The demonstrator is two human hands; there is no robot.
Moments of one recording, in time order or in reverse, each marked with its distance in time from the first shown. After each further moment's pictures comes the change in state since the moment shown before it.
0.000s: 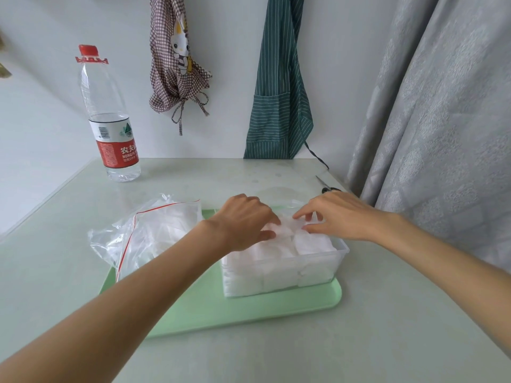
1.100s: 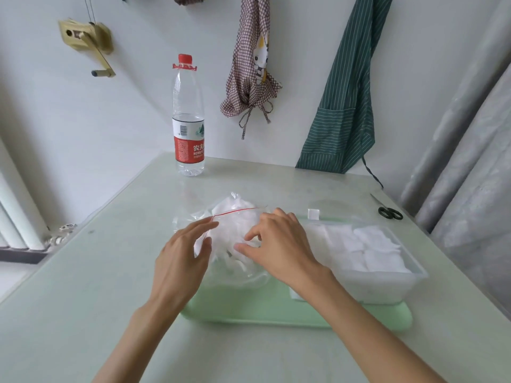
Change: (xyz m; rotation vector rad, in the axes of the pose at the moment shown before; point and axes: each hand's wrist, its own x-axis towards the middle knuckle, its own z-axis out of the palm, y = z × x) left_hand -0.177 -0.064 0.058 -0.570 0.602 -0.852; right_hand 0.059 -0.211 0.022 0.260 0.290 -0.002
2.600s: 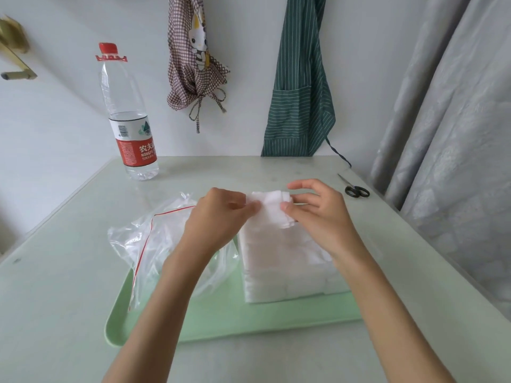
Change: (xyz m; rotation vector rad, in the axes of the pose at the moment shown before) left_hand 0.048 0.127 0.051 -0.182 -0.379 -0.021; right_hand -0.034 0.105 -0.054 1.028 0.303 0.473
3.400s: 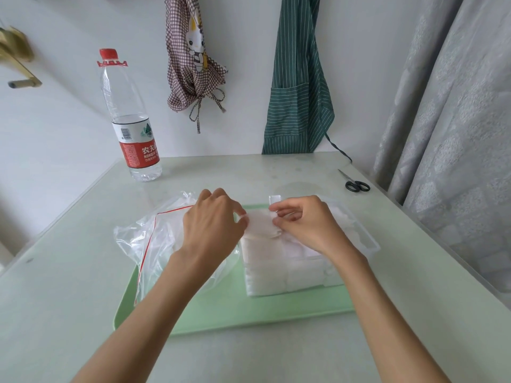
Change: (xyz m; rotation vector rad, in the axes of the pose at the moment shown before) left_hand -0.006 -0.005 0.008 0.637 0.108 0.112; right_hand 0.009 0.026 0.004 -0.393 -0.121 -0.011
